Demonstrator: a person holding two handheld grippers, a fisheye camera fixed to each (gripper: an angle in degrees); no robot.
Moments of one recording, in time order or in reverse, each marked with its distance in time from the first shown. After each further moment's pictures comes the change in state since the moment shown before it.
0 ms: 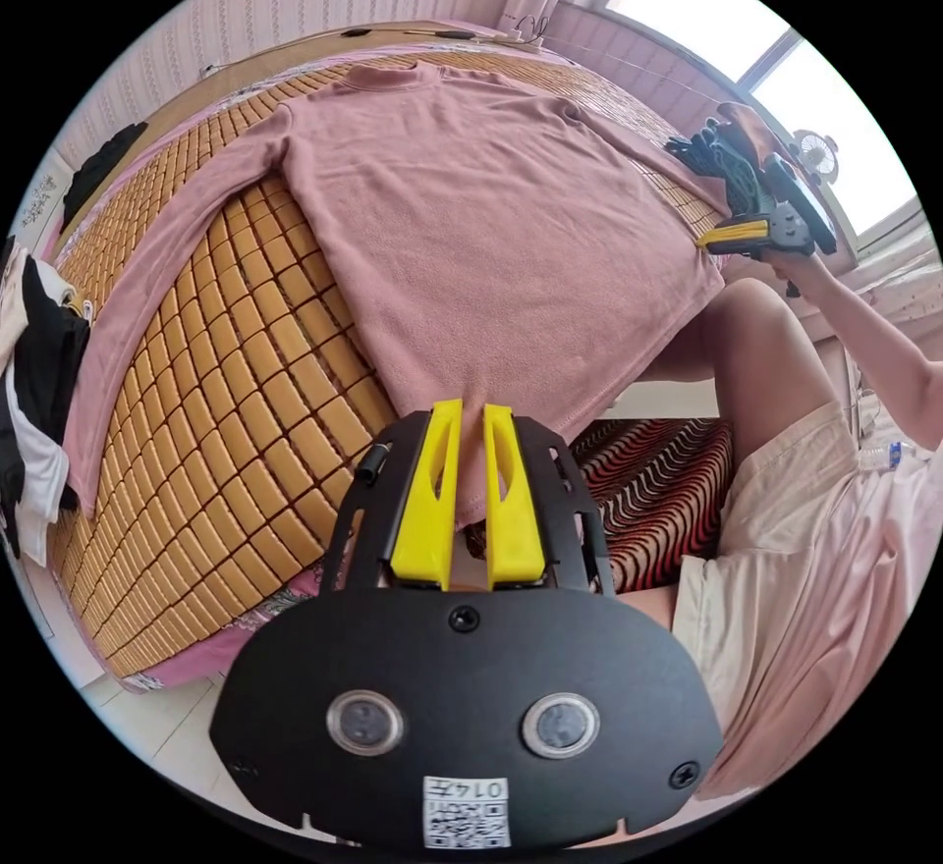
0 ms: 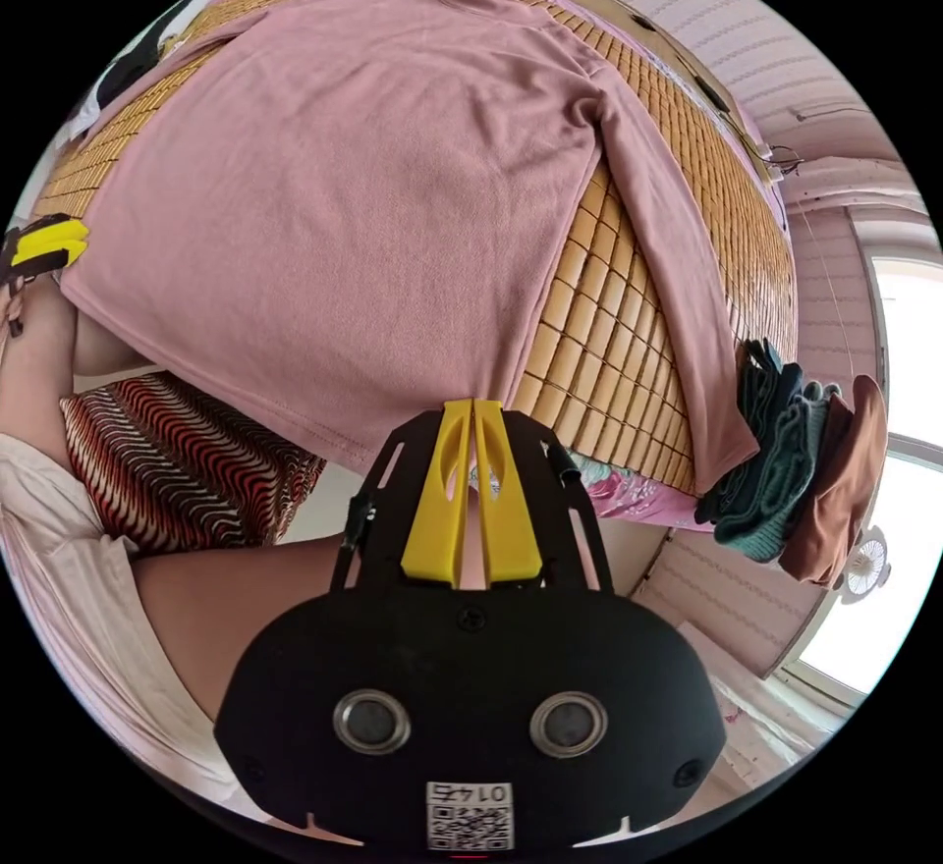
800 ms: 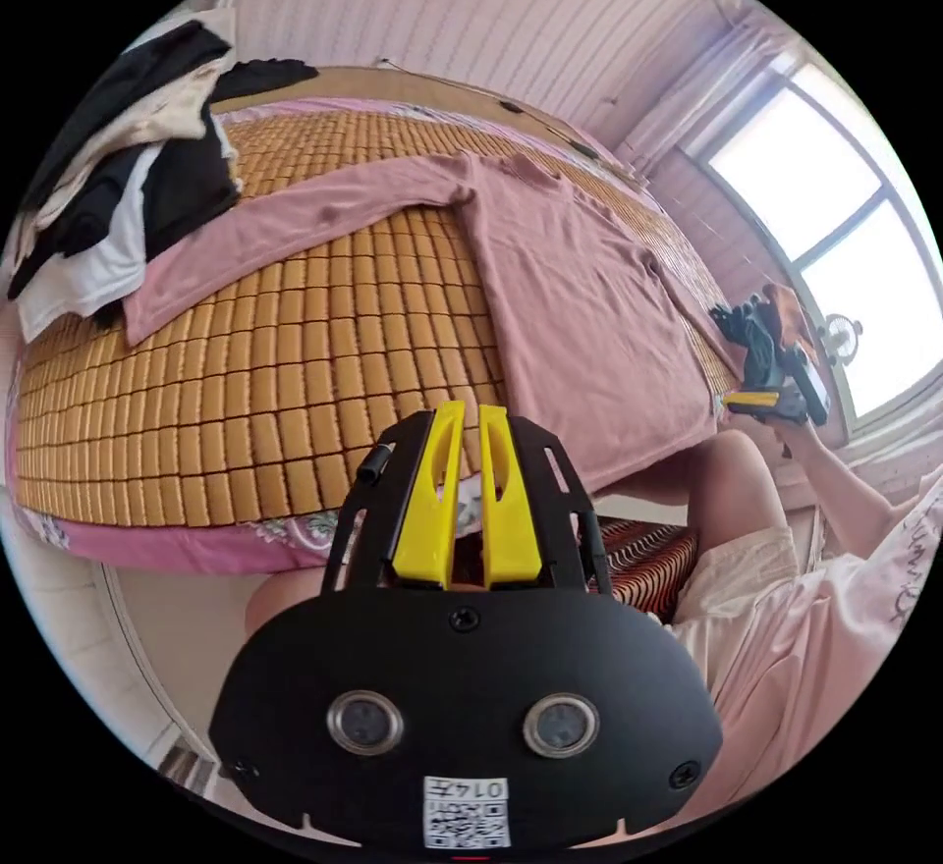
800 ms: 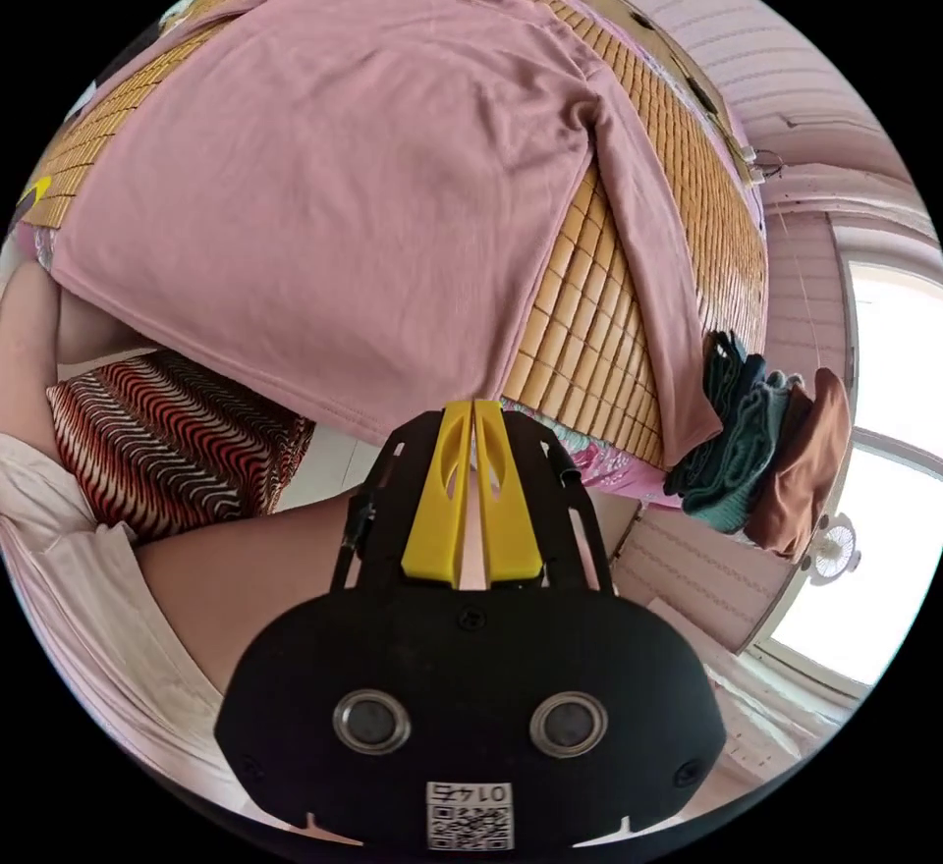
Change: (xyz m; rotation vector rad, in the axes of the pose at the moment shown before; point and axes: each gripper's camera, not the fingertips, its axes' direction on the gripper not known) left arm -0.109 0.108 -0.060 0.296 0.040 -0.419; right arm -0.076 -0.015 -0.045 -0.046 0.104 -0.011
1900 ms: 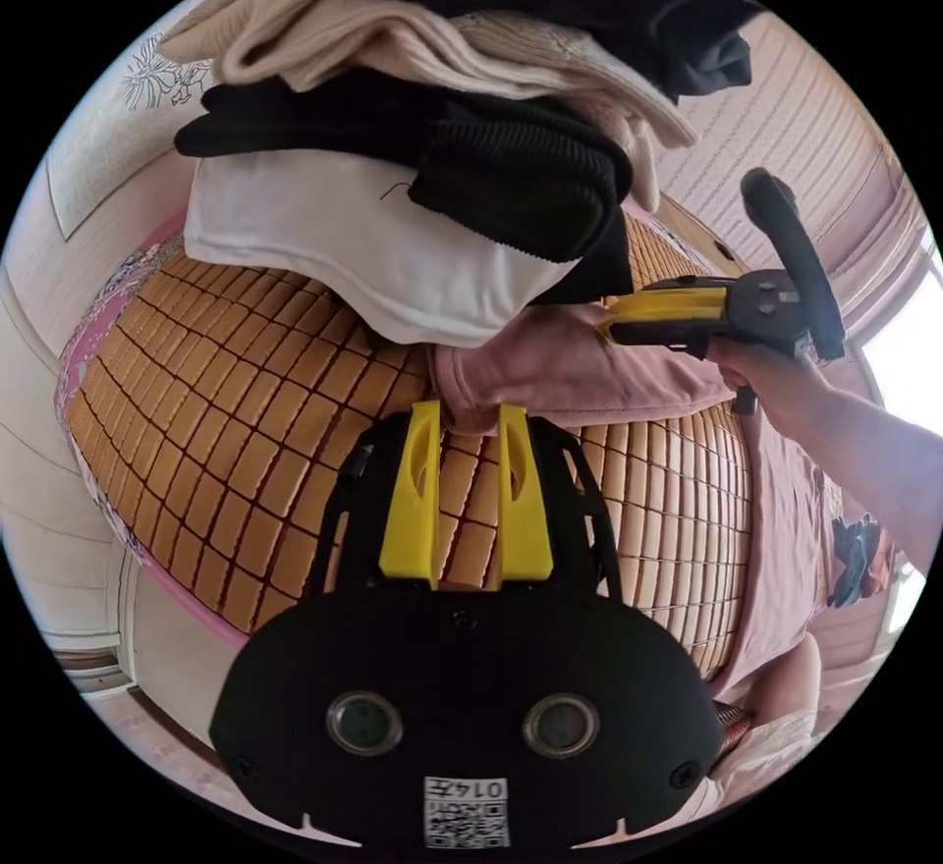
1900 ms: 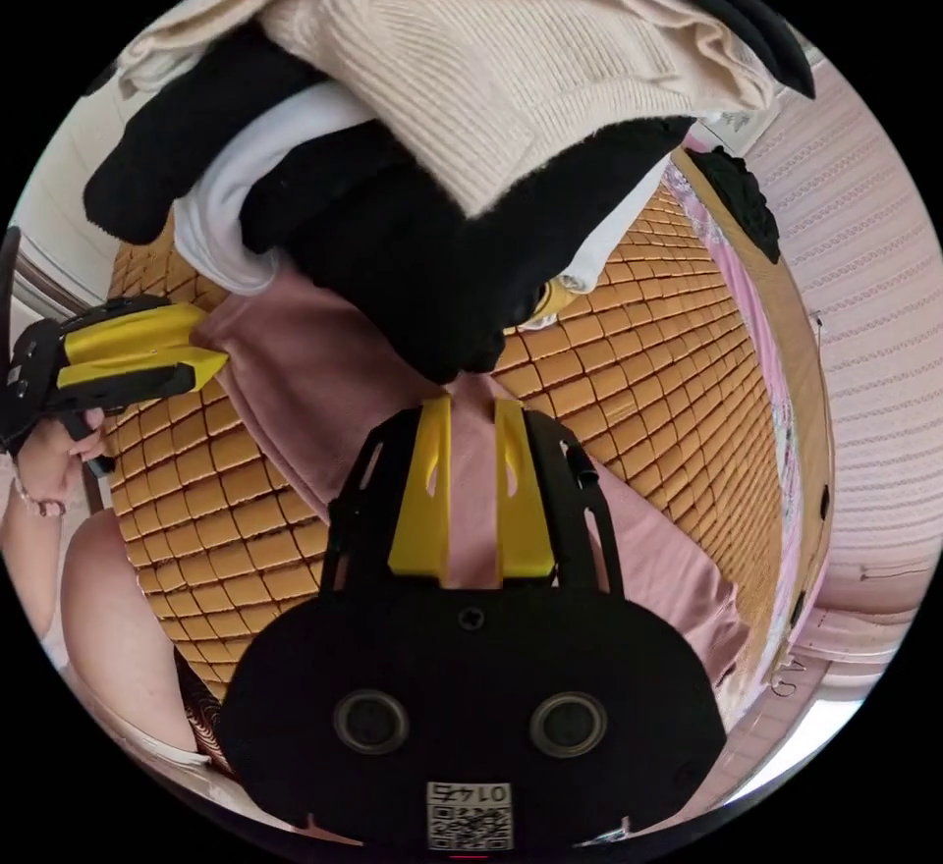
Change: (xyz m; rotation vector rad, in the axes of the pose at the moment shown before) left arm -0.216 -0.034 -0.029 0.218 -0.289 -0.393; right arm -0.316 -0.353 -0.180 0.551 -0.176 -0.695
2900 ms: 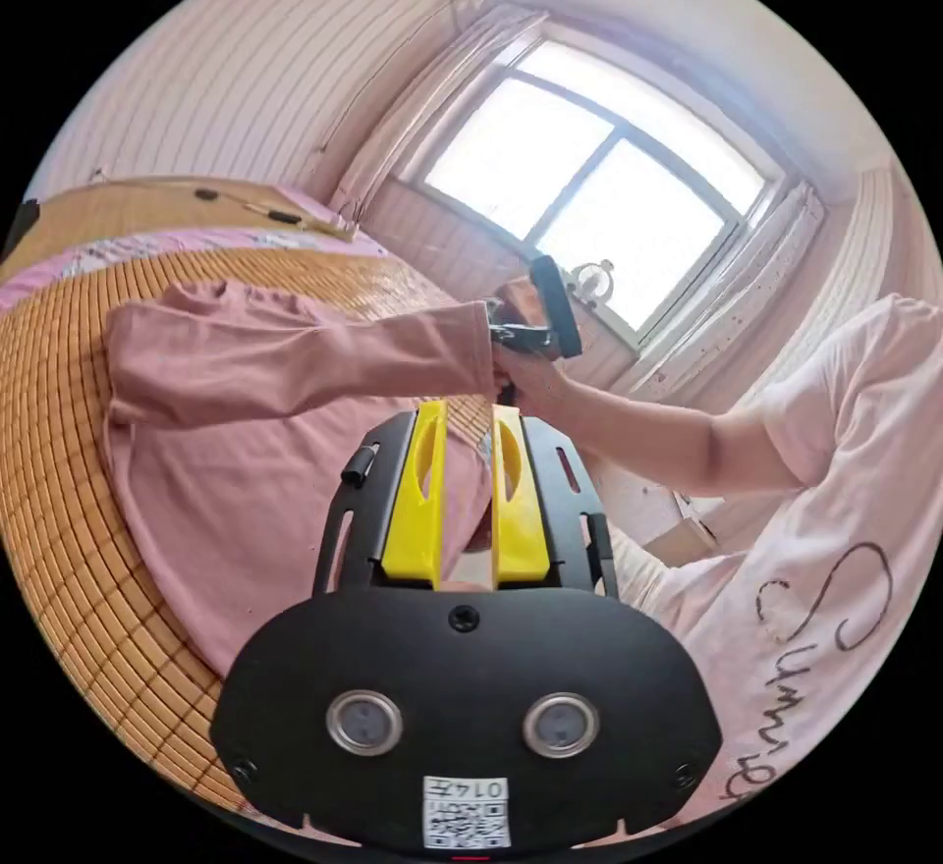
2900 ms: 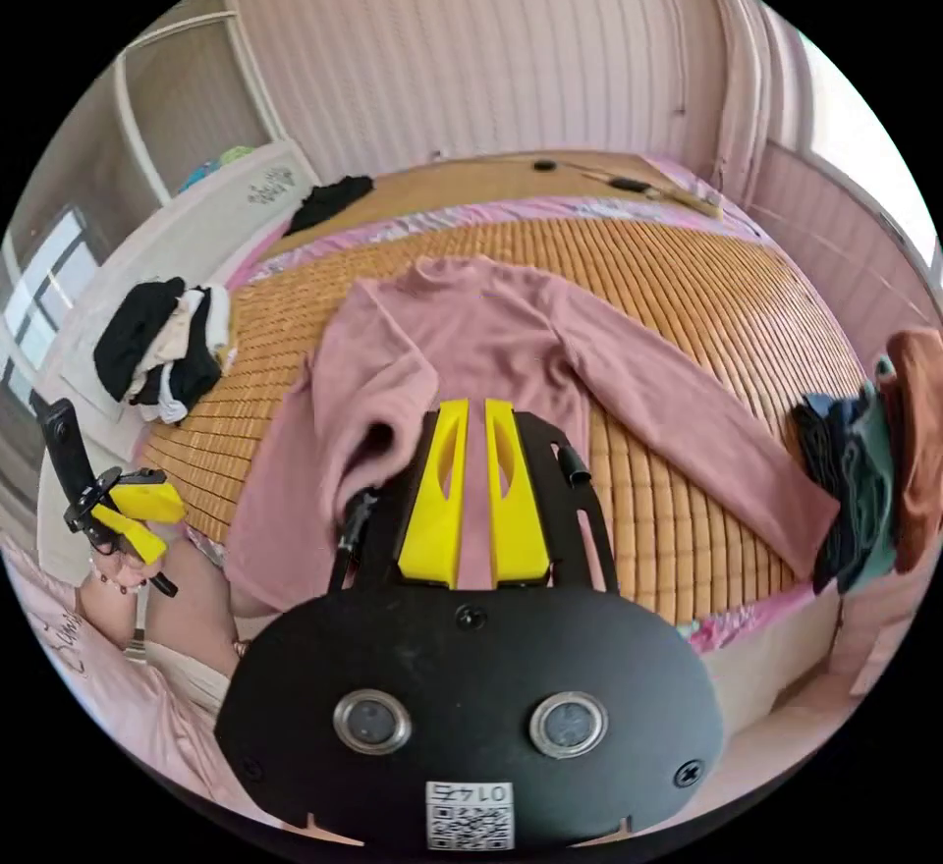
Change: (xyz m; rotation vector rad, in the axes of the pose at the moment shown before) left arm 0.439 0.079 -0.054 -0.182 1.032 0.785; right arm 0.155 0.639 -0.196 0.271 0.059 1.114
